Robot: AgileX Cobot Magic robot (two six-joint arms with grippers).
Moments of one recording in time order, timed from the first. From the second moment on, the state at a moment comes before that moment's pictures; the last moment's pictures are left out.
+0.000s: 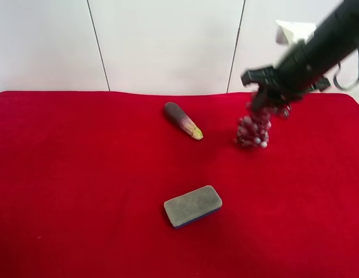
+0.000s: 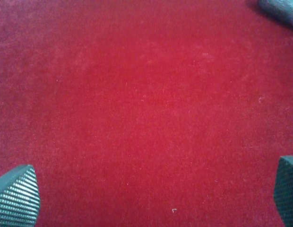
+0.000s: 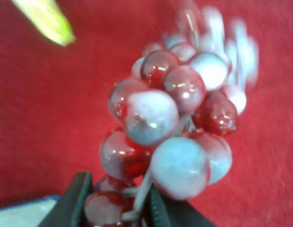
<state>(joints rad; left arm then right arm) 0.02 -0.01 -0.51 -0.12 1.07 0.10 0.25 1.55 -1.15 0.25 0.78 -0.10</state>
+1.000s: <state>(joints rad) 0.02 -0.01 -0.51 -0.12 1.07 0.10 0.28 1.59 -1.46 0.74 0.97 -0.44</state>
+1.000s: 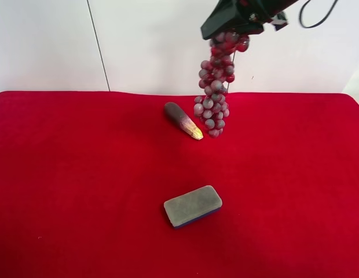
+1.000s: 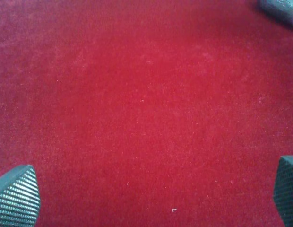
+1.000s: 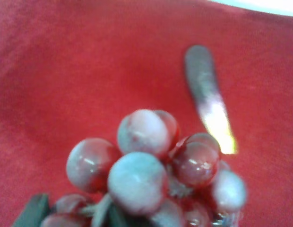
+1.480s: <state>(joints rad) 0.02 -0.01 -0.51 -0.12 1.07 0.10 0.40 1.76 -1.52 1.01 0.99 -0.66</state>
